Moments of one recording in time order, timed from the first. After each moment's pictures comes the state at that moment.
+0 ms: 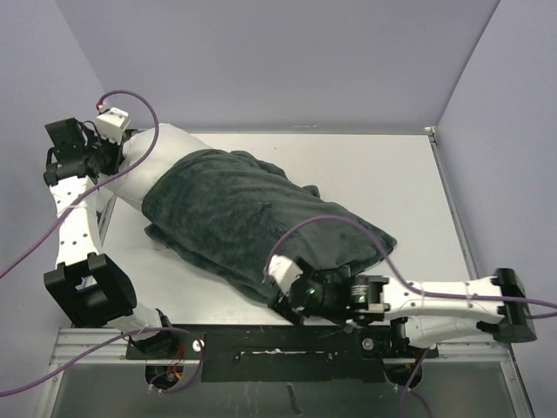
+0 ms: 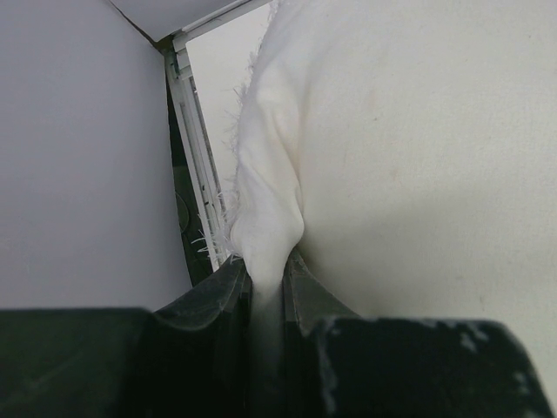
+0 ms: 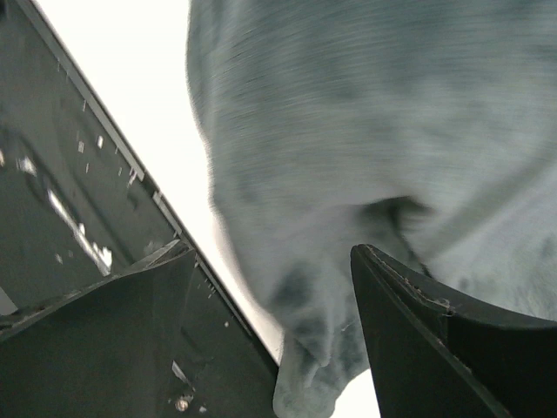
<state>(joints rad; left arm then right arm) 0.37 1.51 1.51 -0.60 0.39 0.58 1.50 1.19 0.90 -0.63 0.44 0.21</state>
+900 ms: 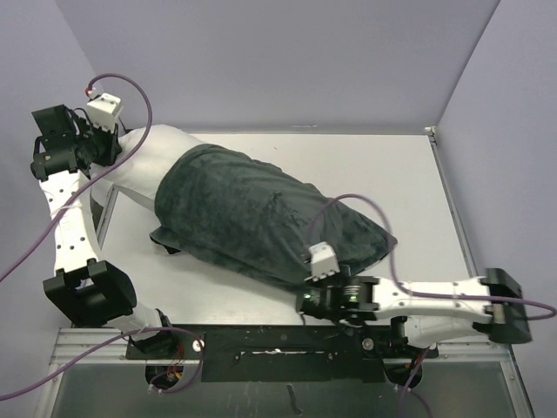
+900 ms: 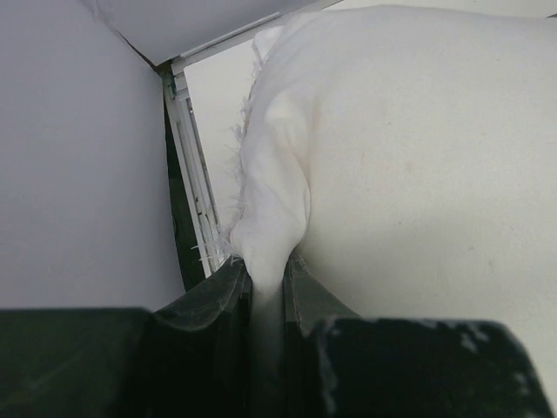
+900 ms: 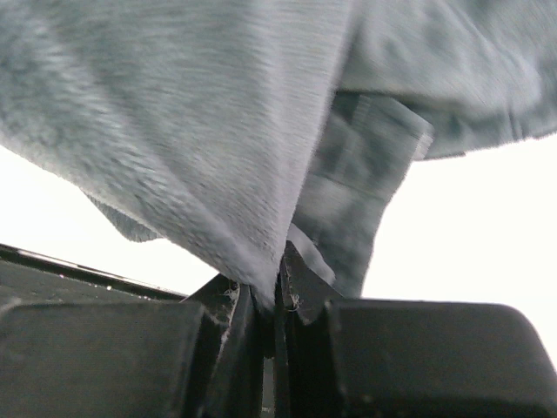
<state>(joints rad) 0.37 1.52 1.67 -0.74 0.43 0.53 1.43 1.28 0.84 -0.90 0.71 0.85</state>
